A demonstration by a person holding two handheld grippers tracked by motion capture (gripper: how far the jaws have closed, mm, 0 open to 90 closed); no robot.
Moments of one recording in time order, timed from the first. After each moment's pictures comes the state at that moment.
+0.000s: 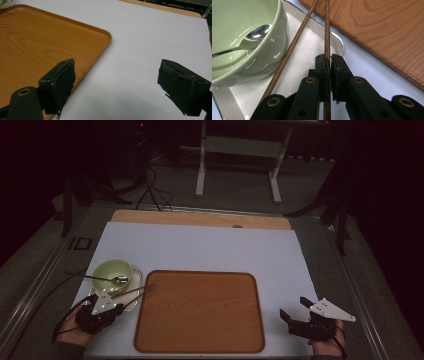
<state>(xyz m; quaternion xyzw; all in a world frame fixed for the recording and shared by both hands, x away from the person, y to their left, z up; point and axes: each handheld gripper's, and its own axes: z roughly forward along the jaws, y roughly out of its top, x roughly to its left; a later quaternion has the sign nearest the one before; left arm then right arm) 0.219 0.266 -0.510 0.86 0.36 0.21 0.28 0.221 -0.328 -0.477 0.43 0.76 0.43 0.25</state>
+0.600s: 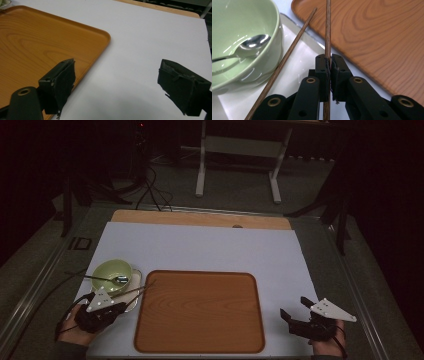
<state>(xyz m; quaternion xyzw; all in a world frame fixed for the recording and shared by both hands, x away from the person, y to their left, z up) 0.218 0.265 -0.500 0.84 0.38 0.19 0.33 0.221 -0.329 -0.477 0.43 0.76 0.43 0.25</state>
